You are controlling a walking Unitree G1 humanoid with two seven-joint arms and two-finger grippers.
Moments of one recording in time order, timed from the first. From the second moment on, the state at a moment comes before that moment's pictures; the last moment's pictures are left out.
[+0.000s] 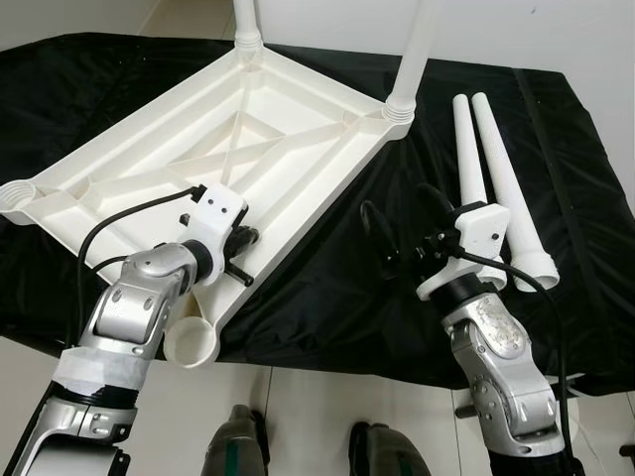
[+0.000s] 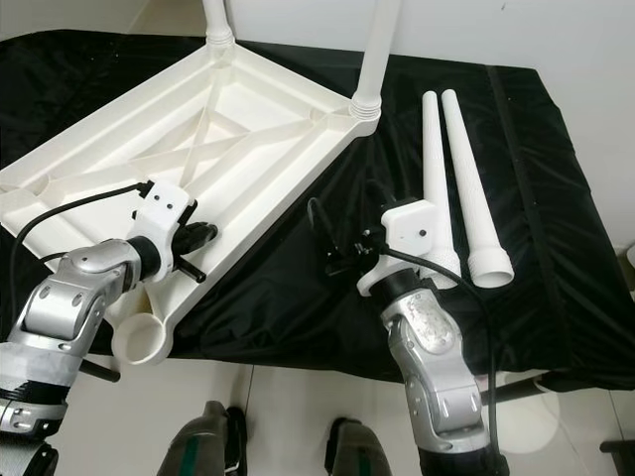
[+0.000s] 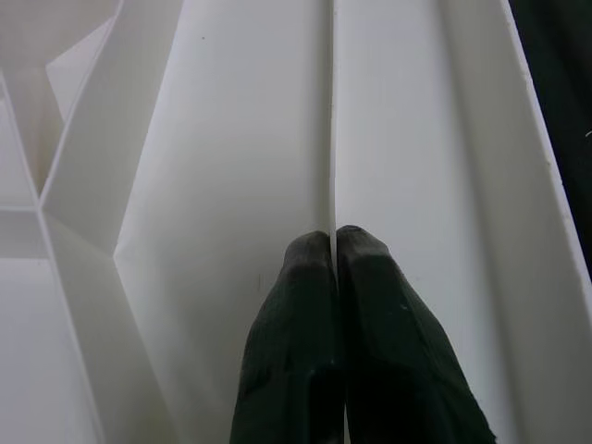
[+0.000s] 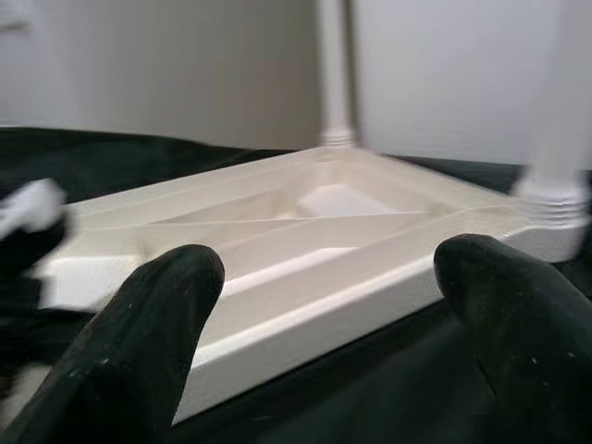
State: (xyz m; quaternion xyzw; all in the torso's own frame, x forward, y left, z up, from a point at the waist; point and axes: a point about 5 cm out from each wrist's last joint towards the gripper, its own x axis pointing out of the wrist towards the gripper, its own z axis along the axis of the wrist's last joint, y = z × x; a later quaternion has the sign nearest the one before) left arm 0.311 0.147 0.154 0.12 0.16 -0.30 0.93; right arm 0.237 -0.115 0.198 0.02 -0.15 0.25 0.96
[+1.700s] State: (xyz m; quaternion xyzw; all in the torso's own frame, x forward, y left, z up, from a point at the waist) left arm 0.309 0.135 0.163 0.09 0.06 -0.25 0.96; right arm 0.234 -0.108 0.193 0.02 -0.13 0.28 0.95
